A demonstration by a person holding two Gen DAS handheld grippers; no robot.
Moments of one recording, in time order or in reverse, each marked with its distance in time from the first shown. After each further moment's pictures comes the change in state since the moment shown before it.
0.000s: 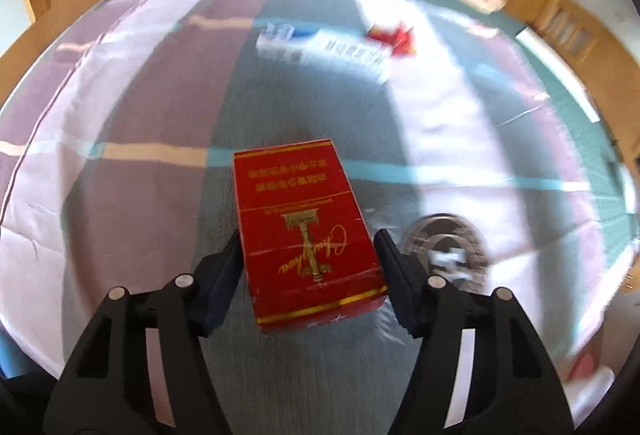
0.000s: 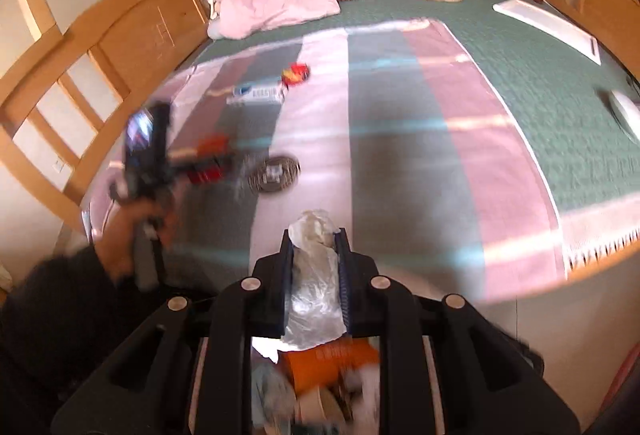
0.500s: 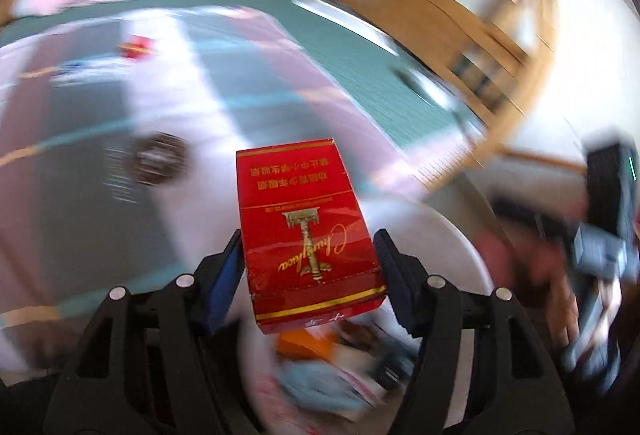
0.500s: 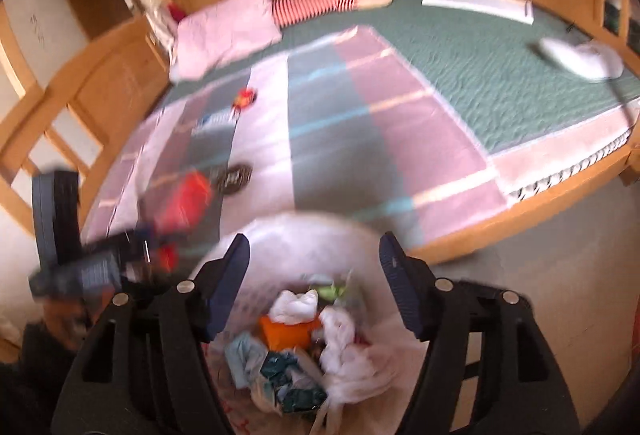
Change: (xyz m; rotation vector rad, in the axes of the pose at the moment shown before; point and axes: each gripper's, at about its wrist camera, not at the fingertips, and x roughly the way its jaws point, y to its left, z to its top) left arm -0.135 -0.106 -0.108 0.386 0.062 -0.616; right arm -0.072 -0.048 -0.050 0.183 -0.139 -0.075
